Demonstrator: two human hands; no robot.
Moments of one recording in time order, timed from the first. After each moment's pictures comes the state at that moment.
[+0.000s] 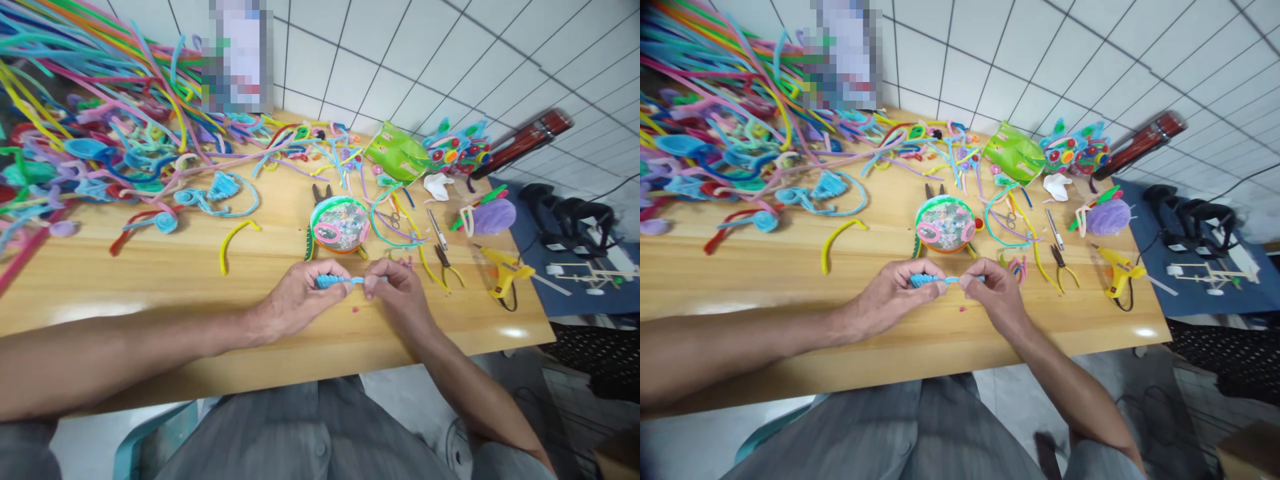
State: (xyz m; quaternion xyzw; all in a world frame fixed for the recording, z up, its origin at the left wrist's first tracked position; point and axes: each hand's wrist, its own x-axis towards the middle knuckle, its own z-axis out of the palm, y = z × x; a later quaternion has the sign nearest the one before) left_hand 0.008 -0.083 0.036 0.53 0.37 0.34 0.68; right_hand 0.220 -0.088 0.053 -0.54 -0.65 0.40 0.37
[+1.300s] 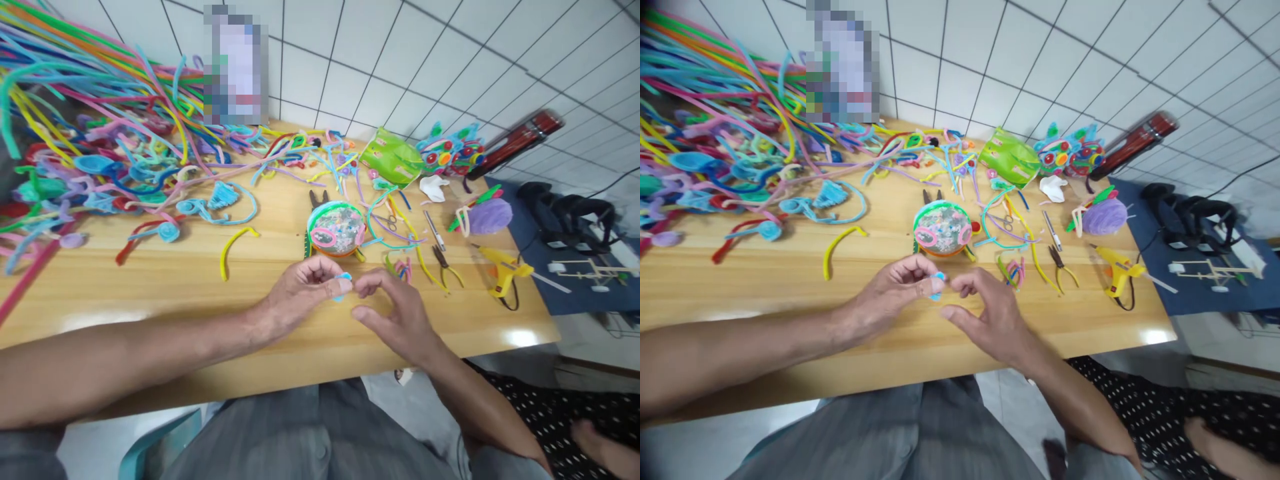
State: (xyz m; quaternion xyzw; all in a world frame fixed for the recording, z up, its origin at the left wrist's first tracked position) left_hand 0.012 -0.081 0.039 0.39 0.36 0.40 0.75; right_hand 0.218 -0.107 0.073 -0.48 -0.78 0.26 0.31
